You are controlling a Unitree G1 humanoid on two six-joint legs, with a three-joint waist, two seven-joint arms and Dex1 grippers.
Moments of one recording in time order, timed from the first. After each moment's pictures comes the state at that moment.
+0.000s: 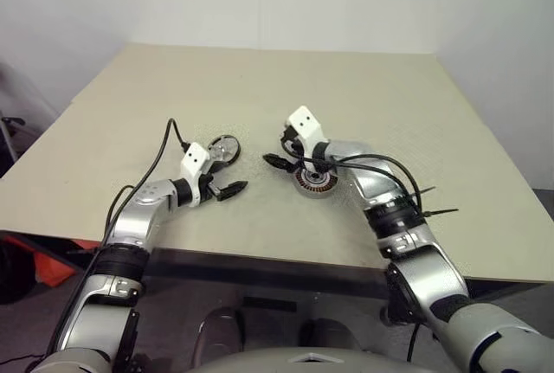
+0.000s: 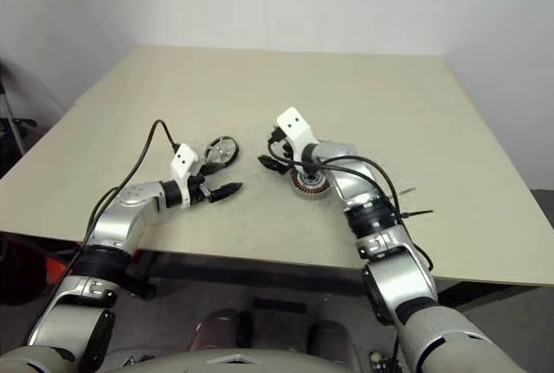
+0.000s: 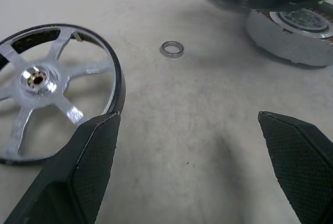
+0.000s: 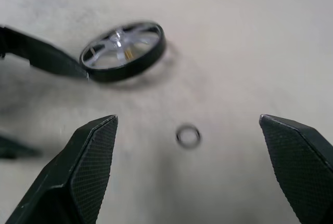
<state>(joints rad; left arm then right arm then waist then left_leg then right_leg) -0.41 0.41 -0.03 0.34 -0.22 0.27 -0.87 -0.82 -0.14 0.22 0.44 0.01 0.56 0.63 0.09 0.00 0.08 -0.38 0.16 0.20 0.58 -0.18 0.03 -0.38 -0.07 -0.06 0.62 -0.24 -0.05</state>
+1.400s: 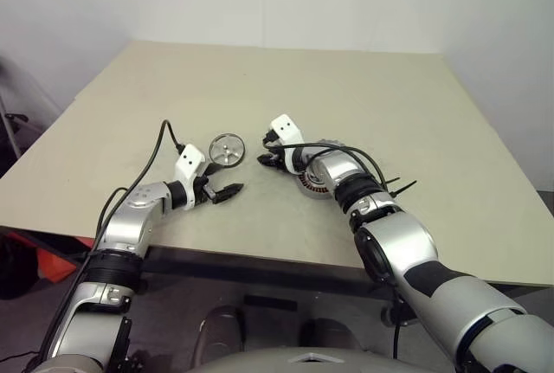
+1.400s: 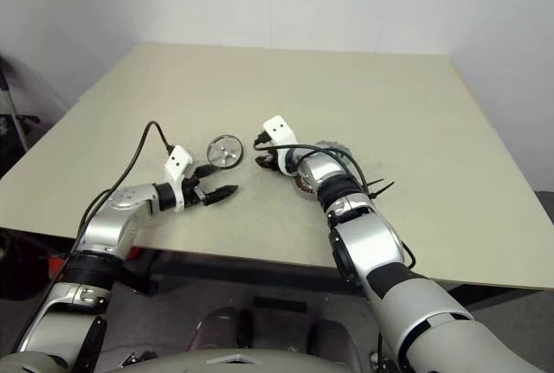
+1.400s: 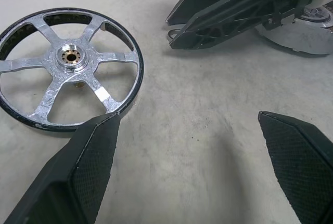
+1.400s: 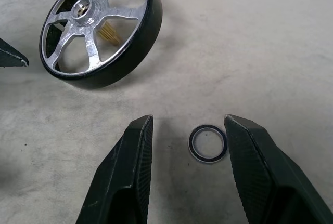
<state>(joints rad) -0.38 0.43 -0.03 0.27 -0.24 0.31 -0.87 -1.02 -0.04 0.13 1.03 -0.04 0.38 0.59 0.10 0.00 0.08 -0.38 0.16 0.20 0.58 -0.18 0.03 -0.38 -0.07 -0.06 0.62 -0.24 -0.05</state>
